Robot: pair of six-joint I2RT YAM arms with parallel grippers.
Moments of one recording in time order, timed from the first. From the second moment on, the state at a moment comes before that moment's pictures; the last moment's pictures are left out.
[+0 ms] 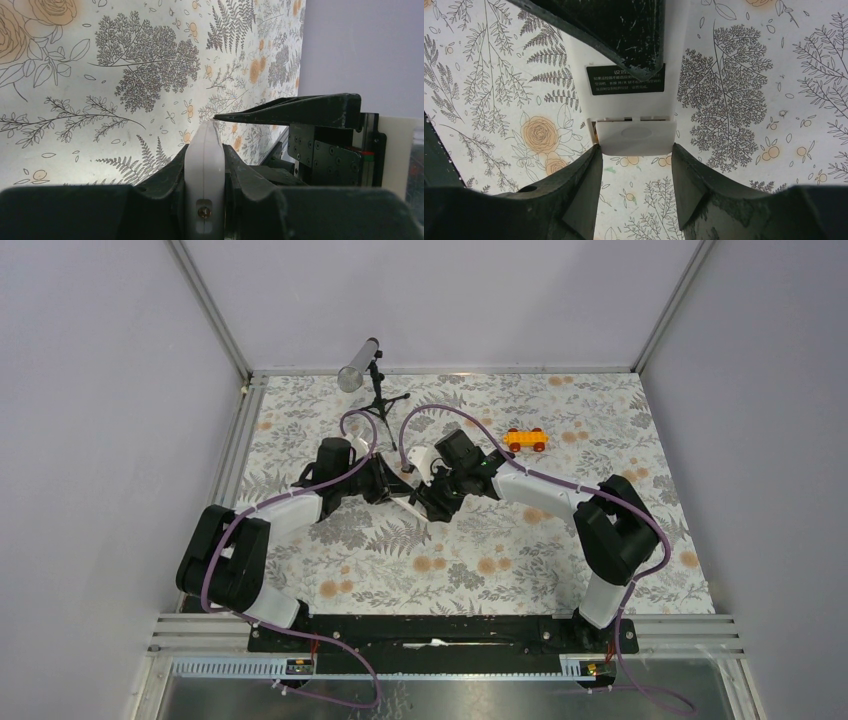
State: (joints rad) left arm -0.33 1.49 0.69 0.19 0.65 -0.83; right arm 0.76 1.77 1.21 -0.43 -0.35 -0.32
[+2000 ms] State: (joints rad) left arm -0.33 1.46 0.65 0.21 0.65 -0.86; right arm 0.76 1.80 1.27 -0.51 -0.39 -0.31
